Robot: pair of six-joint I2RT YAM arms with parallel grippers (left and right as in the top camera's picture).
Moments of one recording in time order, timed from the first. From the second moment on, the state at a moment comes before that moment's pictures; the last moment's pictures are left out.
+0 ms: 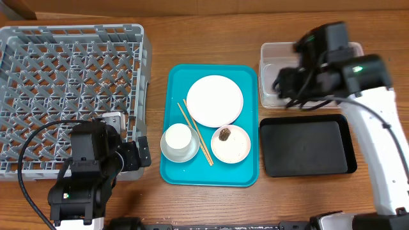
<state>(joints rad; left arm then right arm) 0.02 0.81 0.92 -1.04 0.07 -0.13 0.25 1.54 1.59 -1.22 -0.22 0.27</state>
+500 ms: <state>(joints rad) 0.02 0.81 0.92 -1.05 0.07 -0.13 0.77 1.45 1.15 -0.82 -0.10 0.34</state>
